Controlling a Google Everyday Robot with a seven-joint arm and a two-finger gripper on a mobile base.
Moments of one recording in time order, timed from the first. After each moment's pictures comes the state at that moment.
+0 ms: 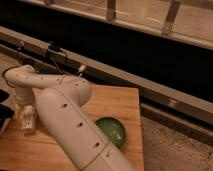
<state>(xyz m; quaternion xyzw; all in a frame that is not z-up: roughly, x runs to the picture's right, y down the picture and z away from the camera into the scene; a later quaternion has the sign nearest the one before) -0.455 0.142 0.848 -0.46 0.12 0.41 0.78</state>
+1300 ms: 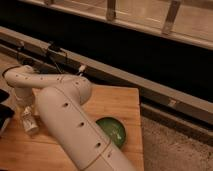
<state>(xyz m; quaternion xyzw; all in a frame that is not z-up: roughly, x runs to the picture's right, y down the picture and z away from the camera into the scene) -0.448 0.138 0.843 -0.44 0.12 0.41 0.79</state>
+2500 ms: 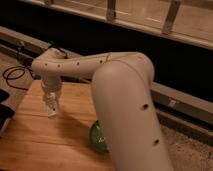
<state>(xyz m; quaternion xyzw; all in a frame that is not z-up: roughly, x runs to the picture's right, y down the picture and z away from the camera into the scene) -0.260 0.041 0.764 -0.29 0.07 0.59 0.75</state>
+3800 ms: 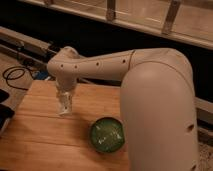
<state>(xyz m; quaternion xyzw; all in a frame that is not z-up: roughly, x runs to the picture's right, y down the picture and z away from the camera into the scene) -0.197 0.028 0.749 -0.25 0.09 0.65 0.71</state>
